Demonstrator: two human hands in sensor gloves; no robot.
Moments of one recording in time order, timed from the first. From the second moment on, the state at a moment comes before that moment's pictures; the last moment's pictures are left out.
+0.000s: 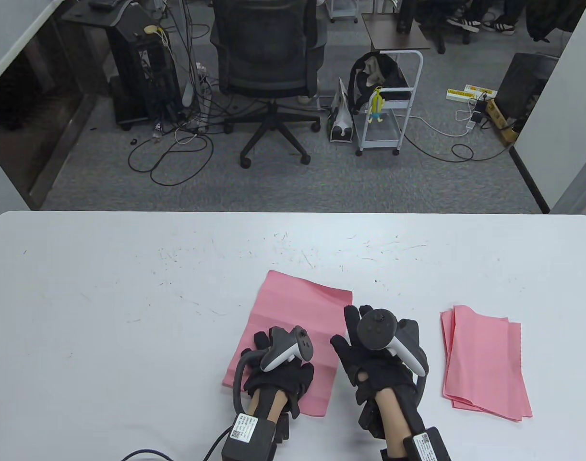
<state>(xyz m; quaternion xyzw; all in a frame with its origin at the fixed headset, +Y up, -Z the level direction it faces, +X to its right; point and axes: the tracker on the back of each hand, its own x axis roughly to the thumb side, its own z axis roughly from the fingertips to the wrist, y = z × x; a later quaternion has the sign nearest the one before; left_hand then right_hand) -0.057 -0.803 -0.358 -0.36 -0.01 0.03 0.93 0.134 -0.703 -0.332 0.01 0.20 0.95 0.24</state>
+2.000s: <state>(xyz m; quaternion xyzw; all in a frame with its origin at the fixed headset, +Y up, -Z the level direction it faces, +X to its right) -0.106 -0.791 -0.378 -0.30 -0.23 0.16 0.91 0.140 -0.728 -0.339 -0.01 0.25 0.94 0.23</state>
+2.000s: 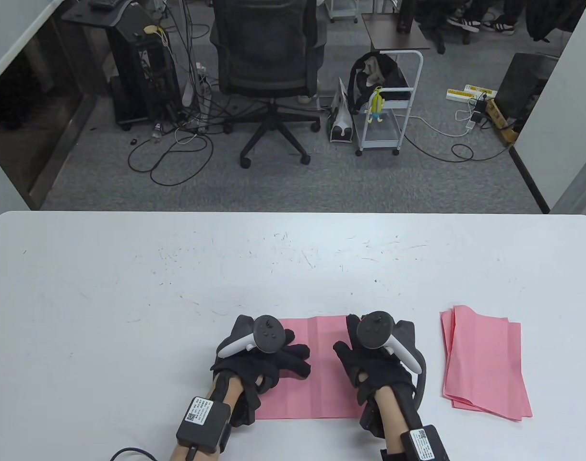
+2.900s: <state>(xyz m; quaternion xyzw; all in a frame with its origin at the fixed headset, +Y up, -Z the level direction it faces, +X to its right) -0.146 -0.812 -0.333 -0.29 -0.02 0.02 0.96 0.160 -0.736 -0.338 -0.02 0.25 0.93 0.26</state>
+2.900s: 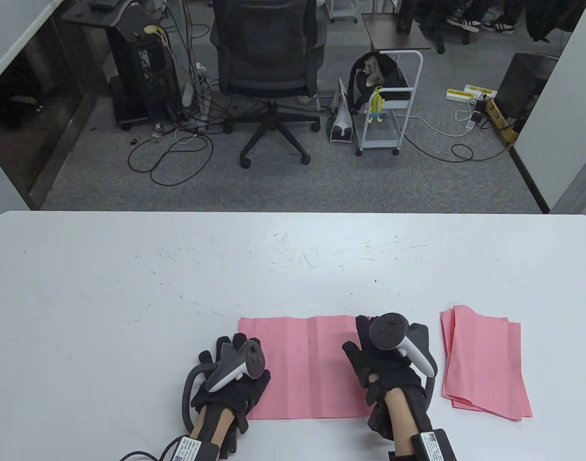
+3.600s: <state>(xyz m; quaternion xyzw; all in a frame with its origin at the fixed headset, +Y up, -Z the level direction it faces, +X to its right) -0.146 -0.811 -0.332 -0.29 -0.02 0.01 0.96 0.171 -0.788 -0.390 -0.17 0.30 0.92 0.18</state>
